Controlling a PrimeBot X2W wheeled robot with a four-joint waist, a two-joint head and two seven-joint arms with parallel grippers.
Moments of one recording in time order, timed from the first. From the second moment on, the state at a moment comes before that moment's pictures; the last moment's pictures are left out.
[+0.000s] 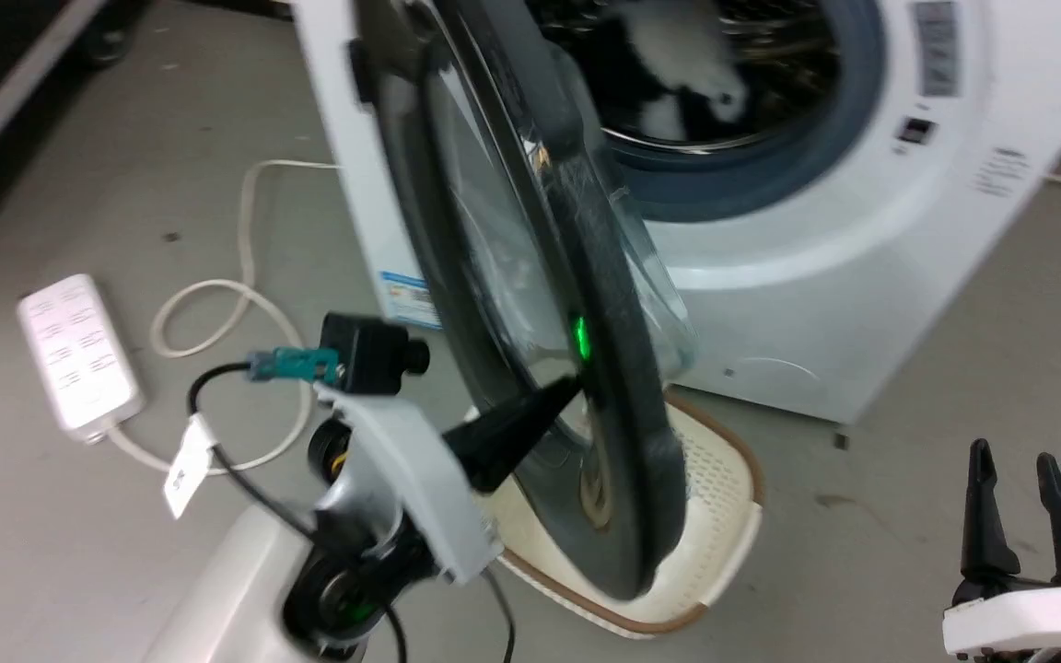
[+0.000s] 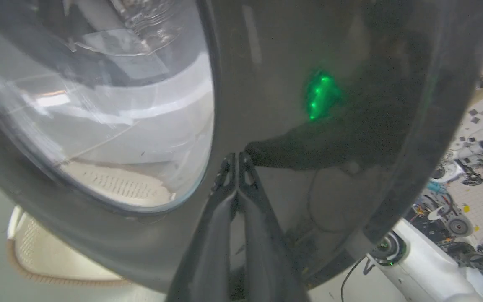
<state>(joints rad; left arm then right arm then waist) -0.34 0.25 -0.42 -0.12 -0.98 -0.13 0.50 -0.04 -0.05 -0.21 0.18 0.30 0.13 -0.26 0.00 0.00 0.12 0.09</state>
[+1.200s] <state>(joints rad) -0.80 0.35 -0.53 0.49 -0.59 0.09 -0.26 -0.05 -0.05 -0.16 0.19 0.36 0.13 -0.26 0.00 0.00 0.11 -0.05</state>
